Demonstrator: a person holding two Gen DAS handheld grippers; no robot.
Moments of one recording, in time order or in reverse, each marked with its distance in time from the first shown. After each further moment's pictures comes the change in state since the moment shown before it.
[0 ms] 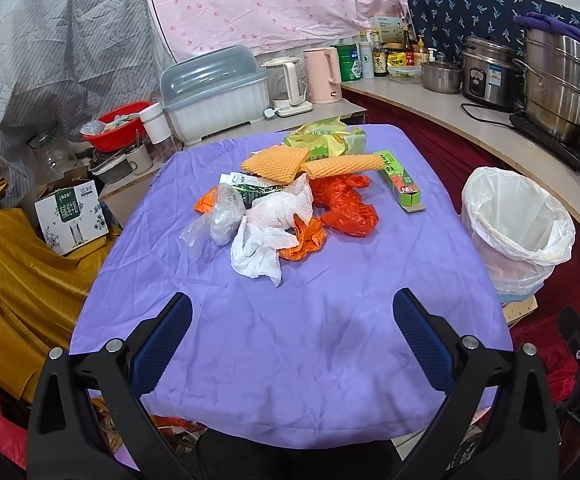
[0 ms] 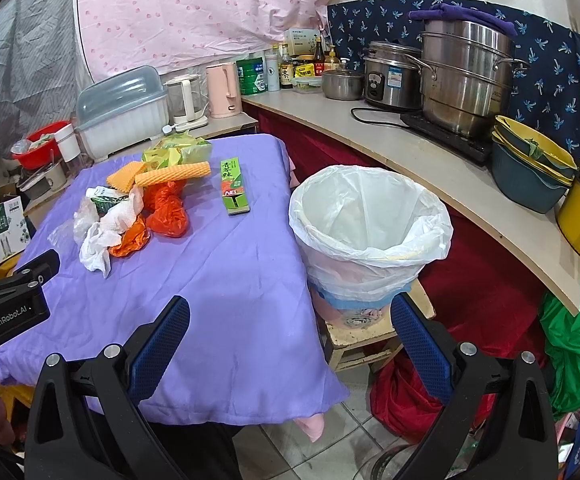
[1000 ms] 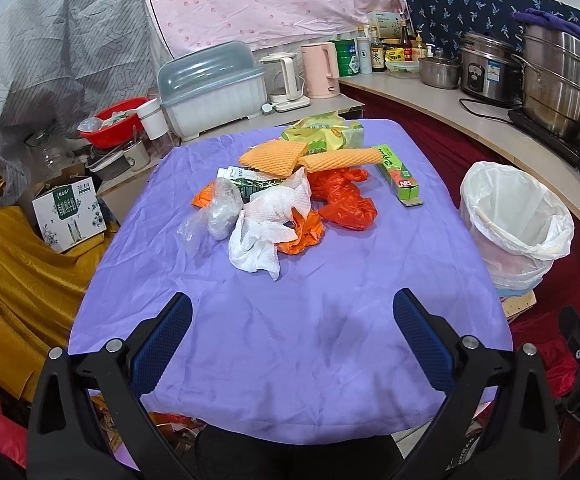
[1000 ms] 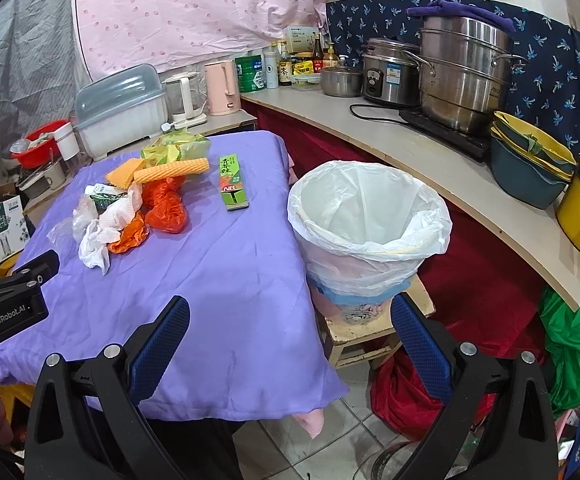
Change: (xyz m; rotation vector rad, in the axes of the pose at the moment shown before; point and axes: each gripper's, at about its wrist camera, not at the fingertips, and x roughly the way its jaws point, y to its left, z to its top) left arm -0.002 -0.001 -0.008 0.002 0.013 -0.010; right arm 0.001 0.000 -0.003 0.004 0.007 -0.004
